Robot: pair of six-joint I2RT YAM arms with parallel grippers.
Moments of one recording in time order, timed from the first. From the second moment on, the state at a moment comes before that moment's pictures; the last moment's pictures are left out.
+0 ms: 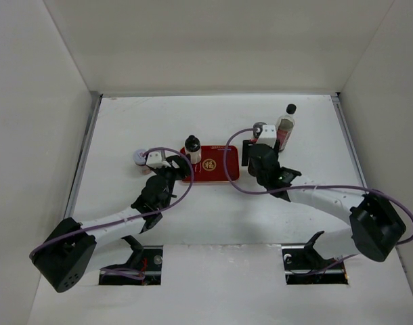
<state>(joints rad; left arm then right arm) -0.70 1.09 0.27 0.85 -0.56 -0.43 0.71 1.35 0.76 0.12 0.70 0.32</state>
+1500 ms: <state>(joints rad) -0.67 1.09 0.24 0.86 -0.57 -0.45 0.77 1.69 1.04 0.43 0.54 0.40</state>
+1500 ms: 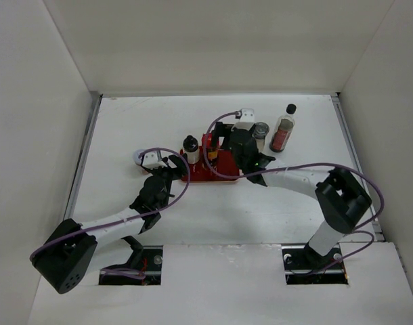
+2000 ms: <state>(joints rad) -0.66 1.09 0.24 0.86 -0.57 -0.46 0.50 1.62 1.04 0.23 0.66 0.35</state>
